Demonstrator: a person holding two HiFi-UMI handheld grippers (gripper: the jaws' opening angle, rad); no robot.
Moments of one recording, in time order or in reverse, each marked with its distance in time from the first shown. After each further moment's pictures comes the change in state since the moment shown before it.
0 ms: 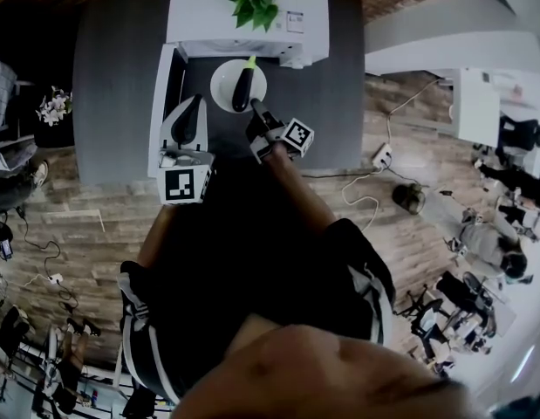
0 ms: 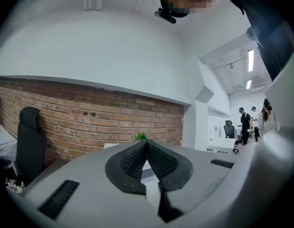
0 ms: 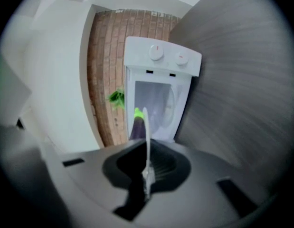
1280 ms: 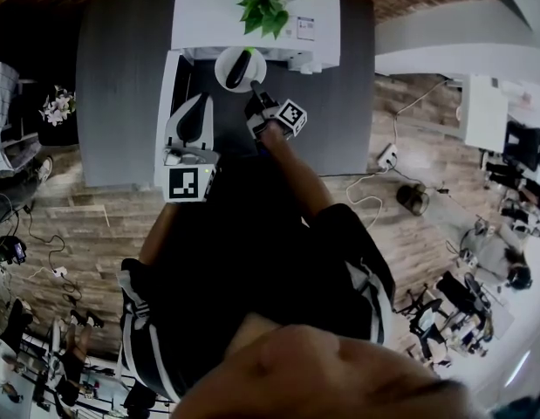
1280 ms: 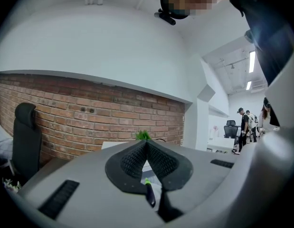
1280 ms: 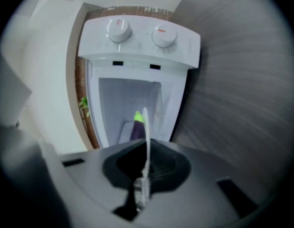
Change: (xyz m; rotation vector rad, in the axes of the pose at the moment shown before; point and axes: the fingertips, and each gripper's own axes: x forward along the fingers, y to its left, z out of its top) left arm 0.032 0.015 -0.007 -0.008 0.023 -0.020; right arm 0.088 -0.062 0.039 -0.005 -0.046 0.002
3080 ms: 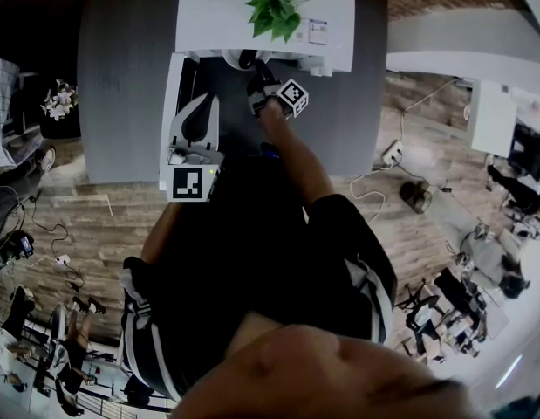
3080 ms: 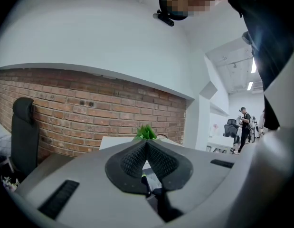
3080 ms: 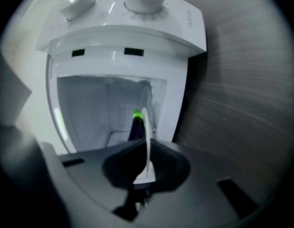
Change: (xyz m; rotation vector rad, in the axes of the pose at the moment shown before) left arm 0.023 0.013 -0.016 -0.015 0.054 -0.010; right arm 0.069 -0.023 0.034 0.060 -0.064 -0.050
